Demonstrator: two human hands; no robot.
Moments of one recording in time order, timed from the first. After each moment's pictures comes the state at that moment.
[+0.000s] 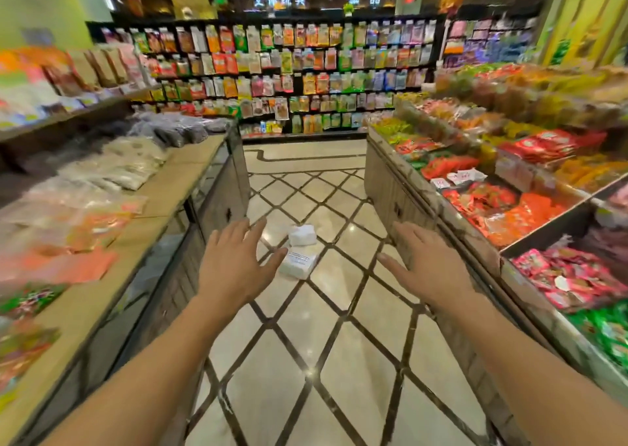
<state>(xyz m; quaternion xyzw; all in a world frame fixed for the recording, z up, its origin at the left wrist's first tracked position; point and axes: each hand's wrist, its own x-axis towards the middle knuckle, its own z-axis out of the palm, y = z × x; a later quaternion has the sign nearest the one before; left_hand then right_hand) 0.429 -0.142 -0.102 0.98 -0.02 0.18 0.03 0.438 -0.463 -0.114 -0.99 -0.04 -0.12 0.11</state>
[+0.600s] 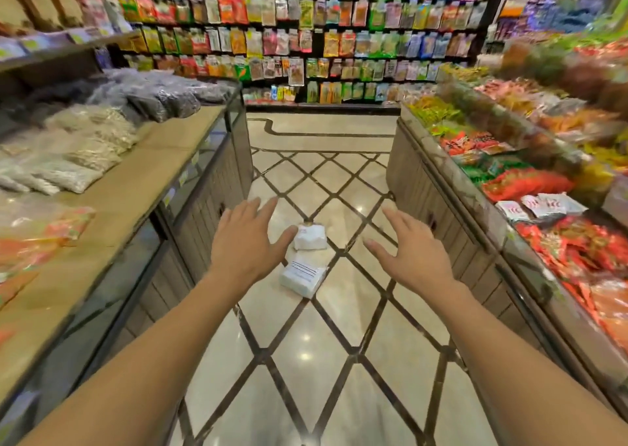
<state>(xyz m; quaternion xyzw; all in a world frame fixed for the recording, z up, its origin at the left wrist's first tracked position) 0.865 -0.085 -0.158 0.99 0.01 0.15 0.08 0.884 -0.370 -0.165 -0.98 -0.06 -0.08 0.14</state>
